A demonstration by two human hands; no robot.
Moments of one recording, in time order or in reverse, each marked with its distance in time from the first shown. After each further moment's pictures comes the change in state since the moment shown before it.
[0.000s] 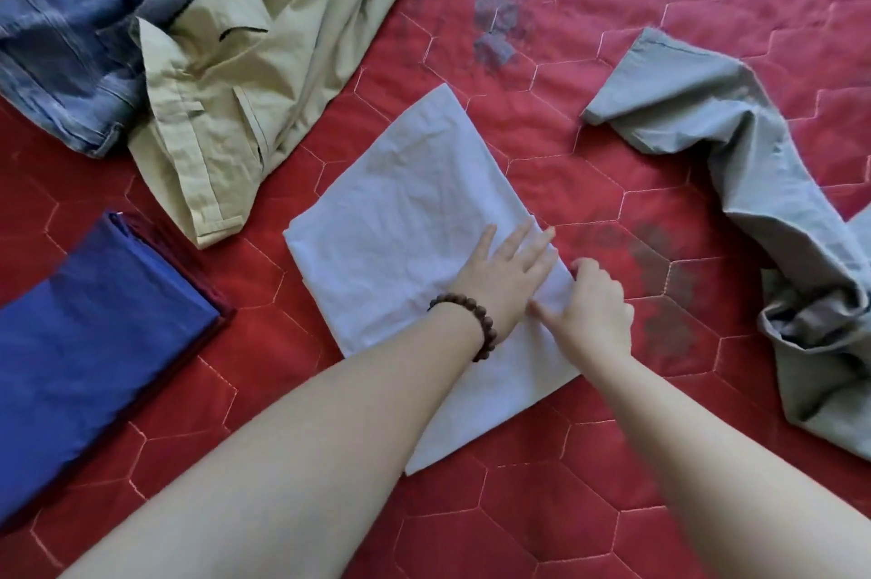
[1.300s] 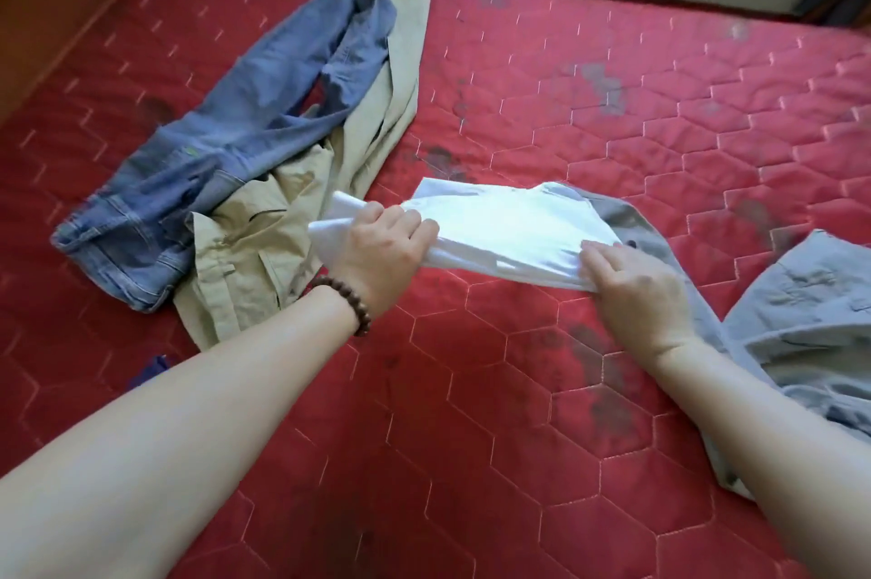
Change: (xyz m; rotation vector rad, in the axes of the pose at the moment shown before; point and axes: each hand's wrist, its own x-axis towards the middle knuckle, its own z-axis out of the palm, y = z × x) left_hand -0.033 -0.119 -0.190 0.322 0.737 0.003; right_hand 0.018 -0.007 -0.213 -0.226 0.791 -0.730
